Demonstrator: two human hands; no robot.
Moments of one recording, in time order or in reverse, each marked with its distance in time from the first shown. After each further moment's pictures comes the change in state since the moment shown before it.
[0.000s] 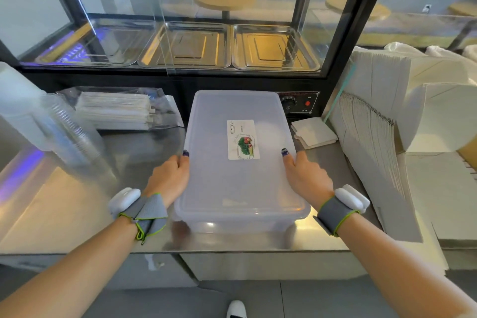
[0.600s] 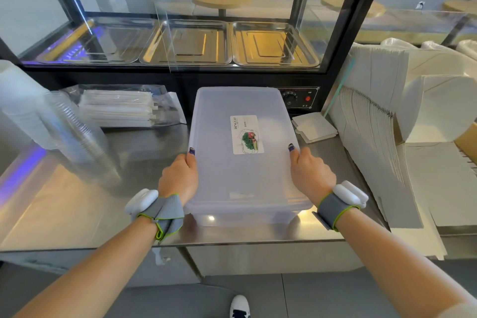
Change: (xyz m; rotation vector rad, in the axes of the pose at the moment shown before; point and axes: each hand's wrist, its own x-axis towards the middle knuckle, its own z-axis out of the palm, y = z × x) left_hand -0.019 0.007 0.005 -0.077 0.065 -0.001; right_hand -0.006 -0.001 0.007 -0.048 0.114 0.014
